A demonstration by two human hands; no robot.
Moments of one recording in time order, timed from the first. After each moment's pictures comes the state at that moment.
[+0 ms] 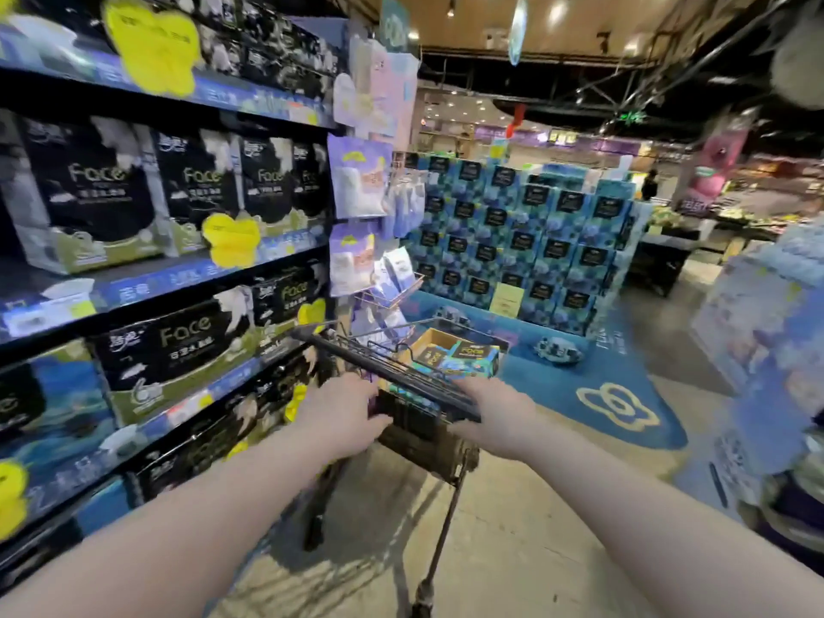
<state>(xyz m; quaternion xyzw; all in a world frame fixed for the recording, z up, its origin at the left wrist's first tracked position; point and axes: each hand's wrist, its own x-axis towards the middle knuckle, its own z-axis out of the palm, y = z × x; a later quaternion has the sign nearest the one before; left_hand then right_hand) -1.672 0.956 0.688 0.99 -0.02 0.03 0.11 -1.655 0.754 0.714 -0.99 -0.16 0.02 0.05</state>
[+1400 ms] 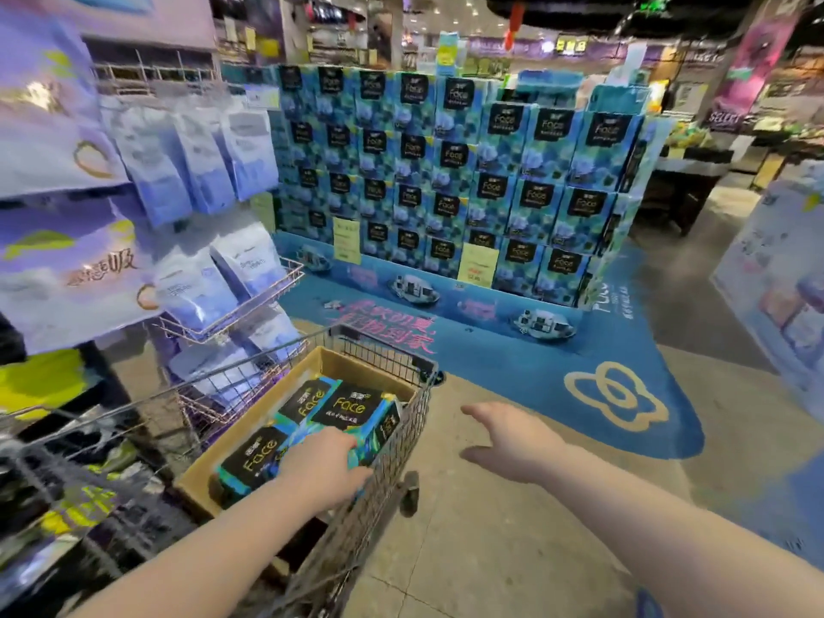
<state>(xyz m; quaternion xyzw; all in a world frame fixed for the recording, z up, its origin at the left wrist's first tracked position) -1.165 0.627 0.570 0.99 0.00 -0.14 0.10 -1.145 0.393 0.631 -0.98 -0.14 0.15 0.06</state>
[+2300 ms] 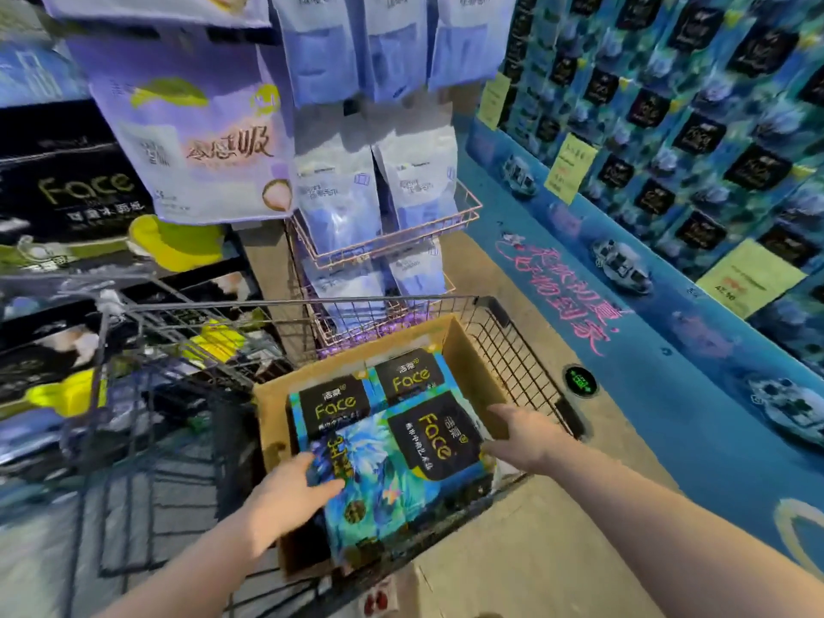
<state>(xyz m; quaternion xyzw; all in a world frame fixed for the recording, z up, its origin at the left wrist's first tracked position) -1.084 0.709 0.448 0.78 0.46 -0.21 0.37 -0.849 0.524 0.514 -0.88 -0.32 0.34 0.01</state>
